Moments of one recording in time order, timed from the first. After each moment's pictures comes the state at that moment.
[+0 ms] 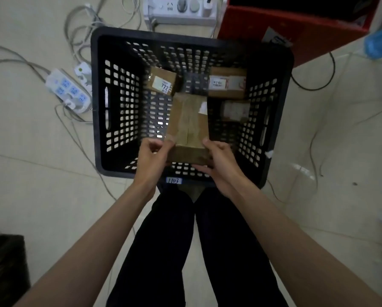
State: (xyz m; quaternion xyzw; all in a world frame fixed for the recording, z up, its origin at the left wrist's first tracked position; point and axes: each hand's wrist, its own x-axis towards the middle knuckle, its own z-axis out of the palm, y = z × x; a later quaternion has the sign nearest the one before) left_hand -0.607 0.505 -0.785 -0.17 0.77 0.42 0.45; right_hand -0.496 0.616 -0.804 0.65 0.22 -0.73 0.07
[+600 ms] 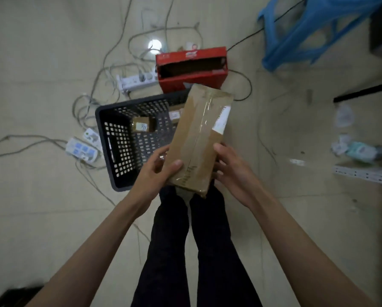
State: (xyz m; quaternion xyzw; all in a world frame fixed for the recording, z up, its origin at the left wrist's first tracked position) left_hand -0.556 0.539 -0.515 0.10 0.67 0.39 0.62; right_hand -0.378 0.655 -0.520 0.53 0.24 -0.81 -0.08
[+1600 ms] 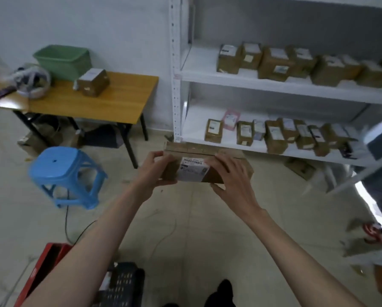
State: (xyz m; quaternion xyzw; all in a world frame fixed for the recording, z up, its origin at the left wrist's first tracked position) left_hand -0.200 0.542 -0.129 0.59 0.39 0.12 0.70; right_hand -0.063 0.344 -0.178 0.84 0.50 0.07 -0.20
